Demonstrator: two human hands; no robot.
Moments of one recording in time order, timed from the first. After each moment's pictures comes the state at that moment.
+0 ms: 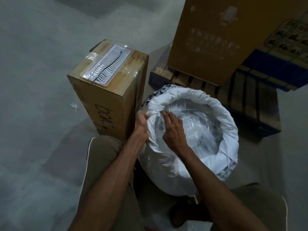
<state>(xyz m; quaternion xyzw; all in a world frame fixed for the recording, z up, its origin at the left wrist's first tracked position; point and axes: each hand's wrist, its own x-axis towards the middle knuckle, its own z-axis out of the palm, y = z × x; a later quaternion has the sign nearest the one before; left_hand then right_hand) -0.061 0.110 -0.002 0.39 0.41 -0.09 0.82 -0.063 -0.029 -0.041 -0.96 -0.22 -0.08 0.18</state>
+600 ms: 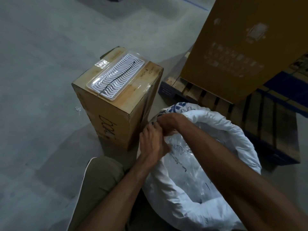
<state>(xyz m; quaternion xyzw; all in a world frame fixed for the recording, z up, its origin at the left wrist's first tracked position) -0.028 0.113 -0.020 0.95 0.18 -0.08 0.25 0.099 0.071 0.008 -0.82 -0.39 0.32 -0.25</state>
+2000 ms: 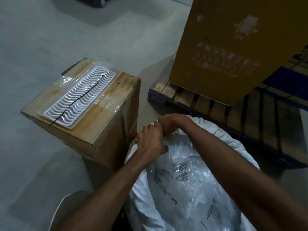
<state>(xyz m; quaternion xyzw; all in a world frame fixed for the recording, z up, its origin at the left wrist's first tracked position) 0.103 0.080 -0.033 0.98 0.09 -0.10 0.16 0.216 0.009 -0.020 -0.87 -0.30 0.36 -0.14</state>
